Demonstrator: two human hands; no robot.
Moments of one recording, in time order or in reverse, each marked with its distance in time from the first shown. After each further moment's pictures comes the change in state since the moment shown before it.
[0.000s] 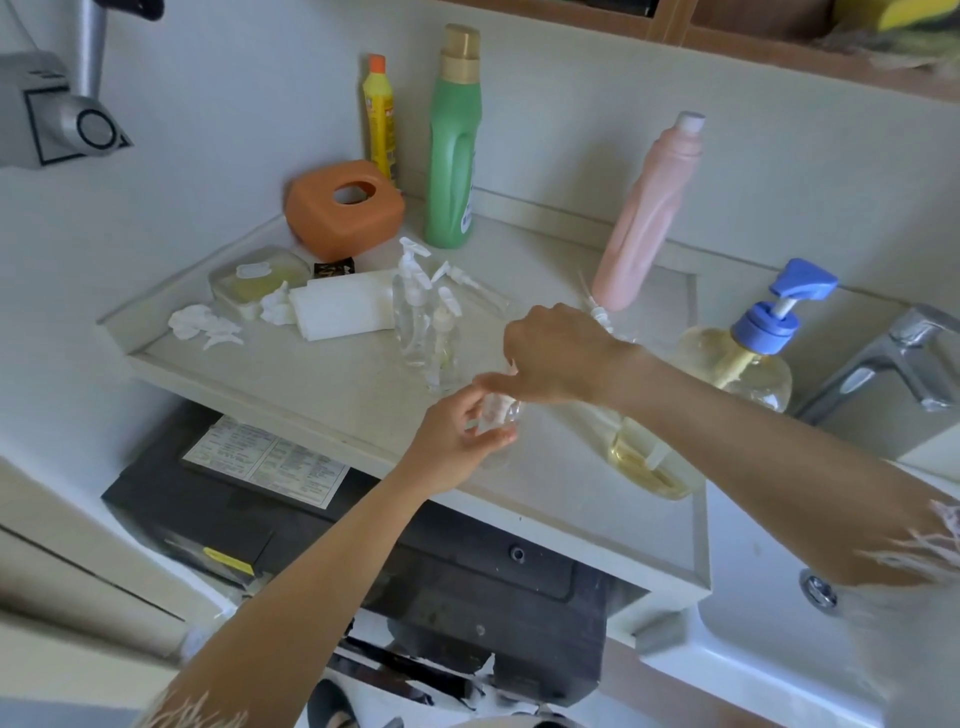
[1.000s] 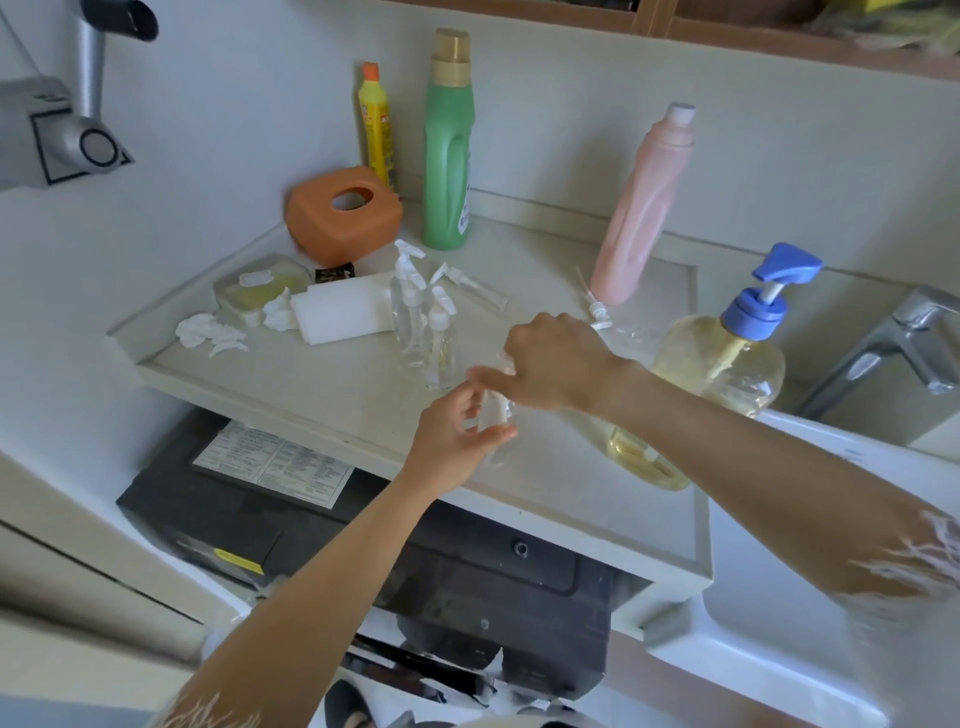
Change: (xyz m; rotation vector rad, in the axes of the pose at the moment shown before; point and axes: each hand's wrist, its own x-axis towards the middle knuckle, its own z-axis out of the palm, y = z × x) left_hand -0.002 -0.003 0.009 -0.033 0.129 -0.080; right_hand -0.009 0.004 0.018 0.132 0.086 0.052
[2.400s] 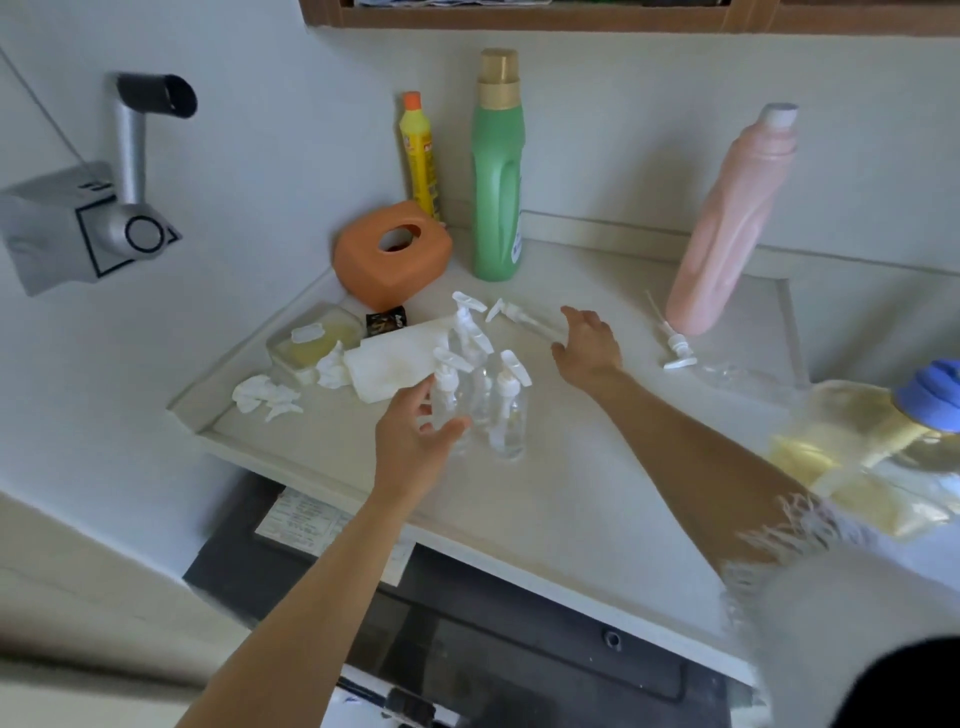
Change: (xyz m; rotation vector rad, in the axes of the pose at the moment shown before) left_hand 0.058 -0.025 -0.098 0.170 0.362 -0.006; right_hand 0.164 0.069 0.112 0.428 0.146 0.524
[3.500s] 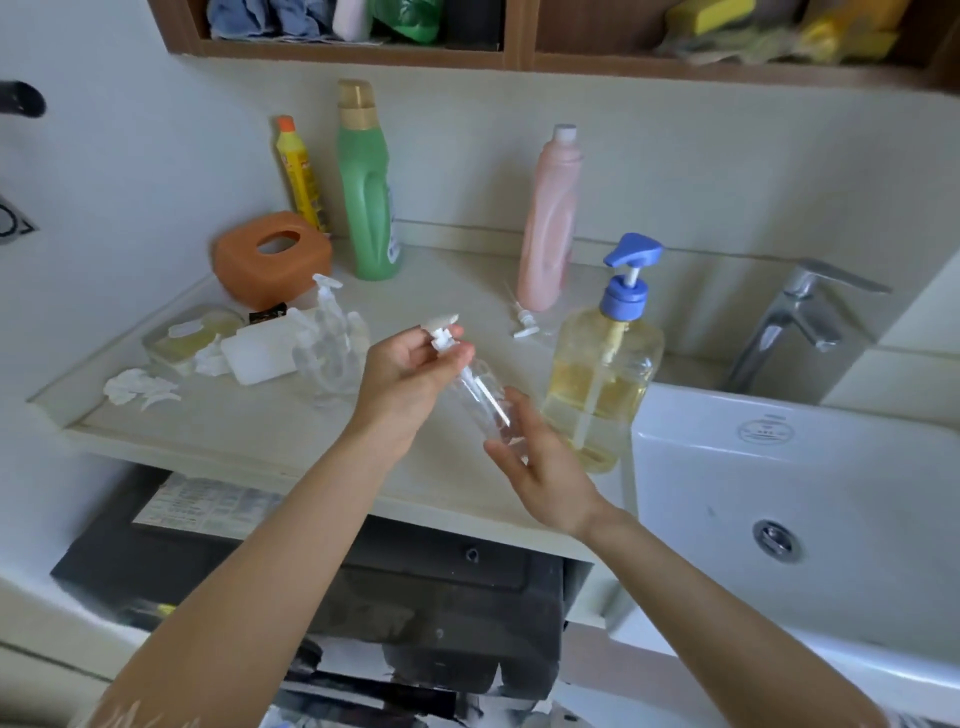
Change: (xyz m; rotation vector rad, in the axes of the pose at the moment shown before) left_hand -0.091 0.147 0.071 -0.512 -0.257 0.010; right_hand -0.271 0.065 -0.076 0.604 0.037 -0.360
